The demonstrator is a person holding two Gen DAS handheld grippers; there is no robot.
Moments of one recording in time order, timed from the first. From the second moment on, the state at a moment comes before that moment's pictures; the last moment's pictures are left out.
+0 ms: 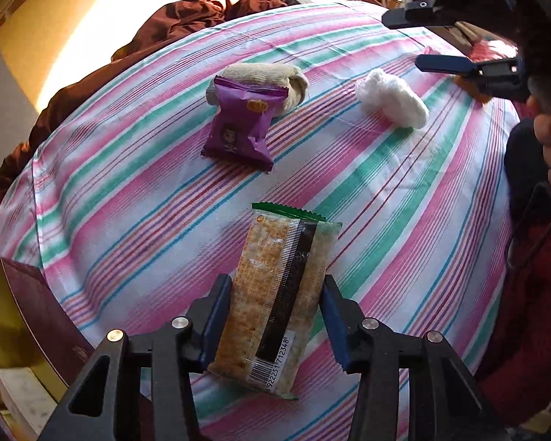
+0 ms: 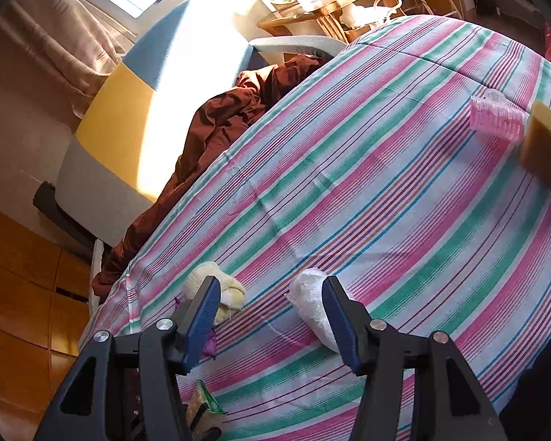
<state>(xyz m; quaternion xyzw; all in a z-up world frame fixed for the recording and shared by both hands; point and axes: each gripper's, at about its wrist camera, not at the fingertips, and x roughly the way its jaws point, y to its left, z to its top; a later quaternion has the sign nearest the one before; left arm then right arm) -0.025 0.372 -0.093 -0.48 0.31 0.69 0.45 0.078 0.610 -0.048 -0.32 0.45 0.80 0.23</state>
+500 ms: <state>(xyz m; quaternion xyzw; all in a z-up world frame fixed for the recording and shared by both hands) 0.014 0.363 -0.106 -0.45 0.24 0.74 0.44 0.061 0.616 -0.077 -0.41 0.43 0.76 0.28</state>
